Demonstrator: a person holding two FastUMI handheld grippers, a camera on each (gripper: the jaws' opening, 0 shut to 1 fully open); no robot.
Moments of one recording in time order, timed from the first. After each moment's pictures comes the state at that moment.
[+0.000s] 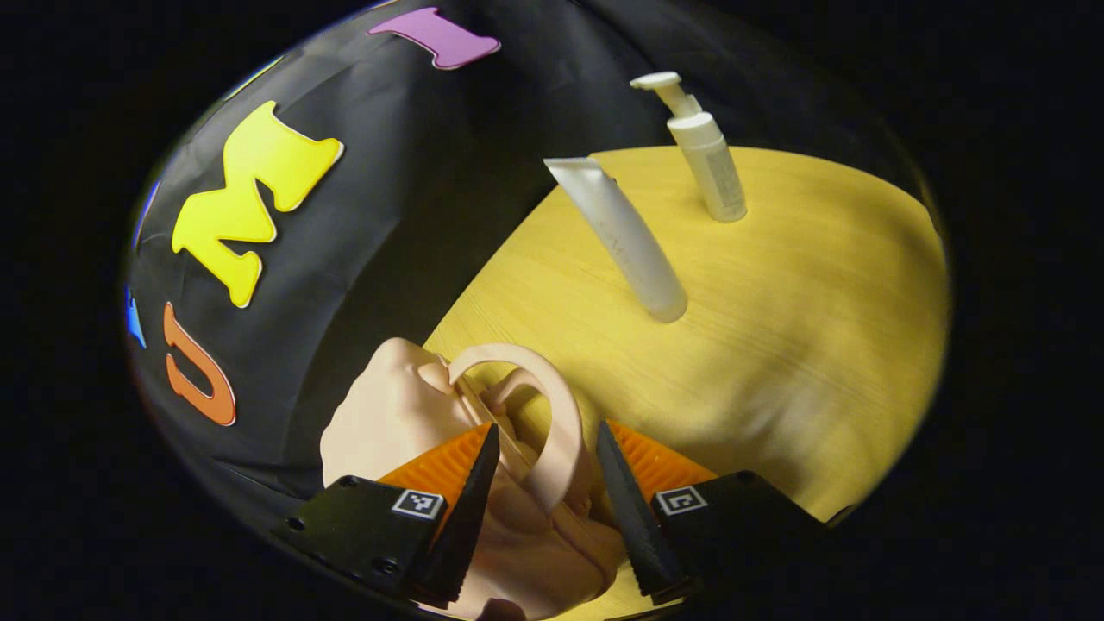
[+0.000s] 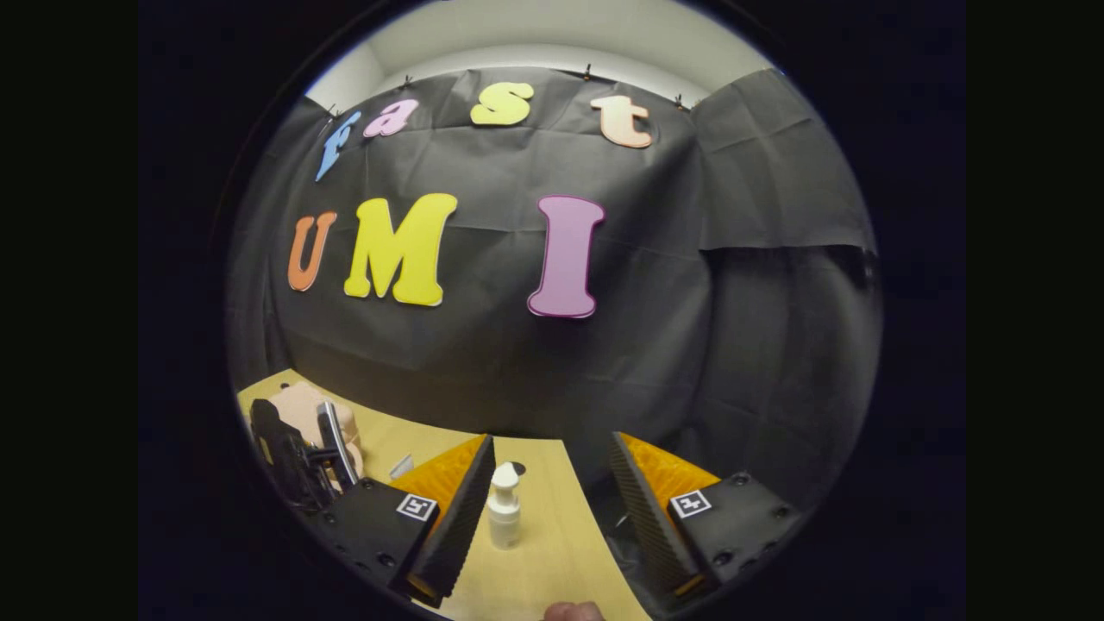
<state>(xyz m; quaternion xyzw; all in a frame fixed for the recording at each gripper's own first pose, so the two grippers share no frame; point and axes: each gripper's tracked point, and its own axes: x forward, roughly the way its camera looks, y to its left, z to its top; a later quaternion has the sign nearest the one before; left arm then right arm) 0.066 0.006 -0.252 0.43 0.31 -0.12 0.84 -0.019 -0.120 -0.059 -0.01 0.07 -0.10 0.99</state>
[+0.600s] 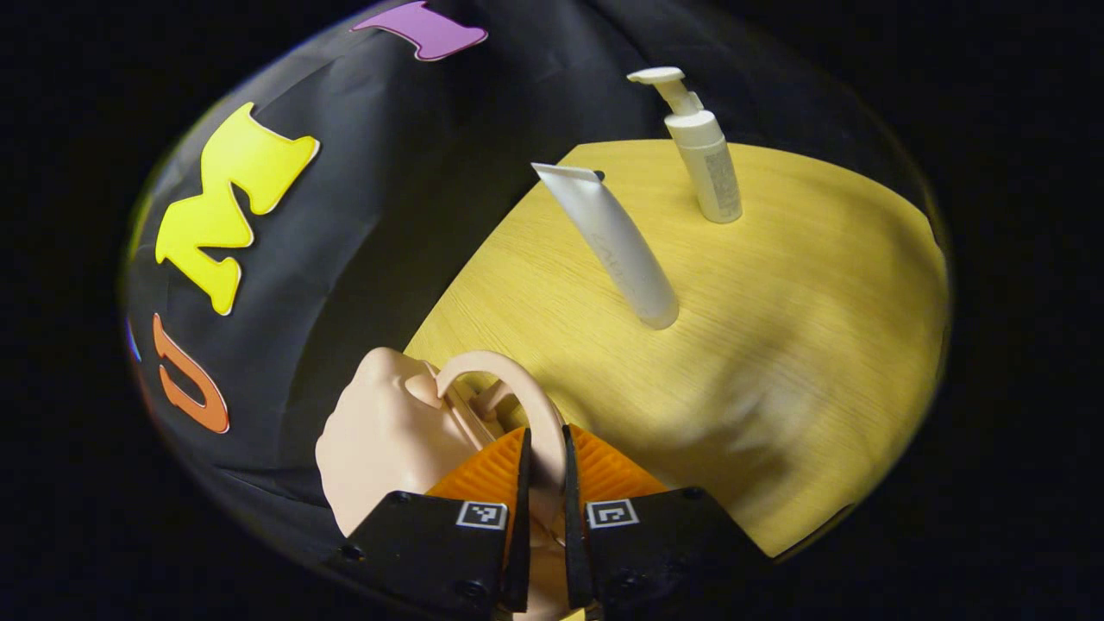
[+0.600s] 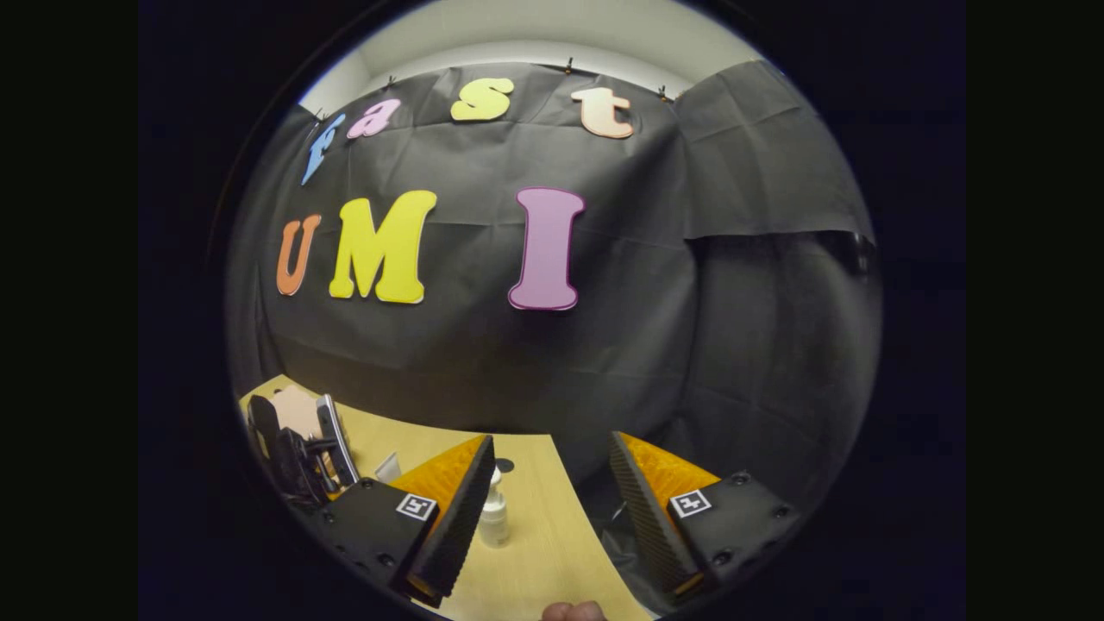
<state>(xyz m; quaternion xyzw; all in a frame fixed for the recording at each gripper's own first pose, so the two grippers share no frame) 0.068 -0.004 -0.228 0.39 0.31 -0.13 0.85 -0.015 -0.126 -0.058 0.00 0.06 -0.11 0.99</state>
